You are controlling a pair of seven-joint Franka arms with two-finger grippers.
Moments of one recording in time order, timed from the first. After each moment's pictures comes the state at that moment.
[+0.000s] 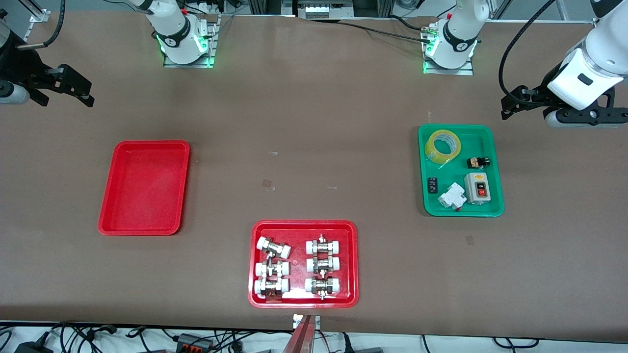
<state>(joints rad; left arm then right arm) 0.13 -0.08 -0.22 -1.74 -0.02 1.61 -0.11 0.02 -0.08 0.05 -1.61 -0.01 1.56 0.07</state>
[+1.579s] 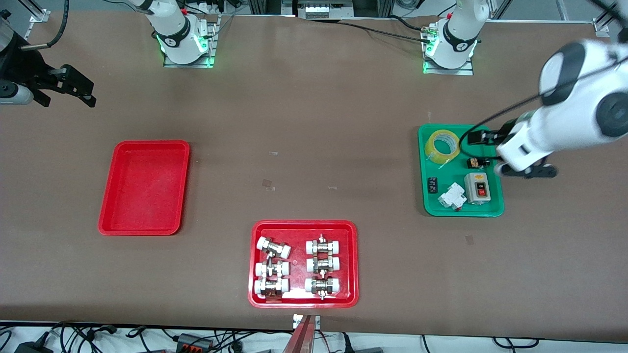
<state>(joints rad) 0.11 0.23 -0.25 -1.74 -0.04 1.61 -0.11 0.03 -0.08 0.05 -1.61 -0.02 1.56 0.07</state>
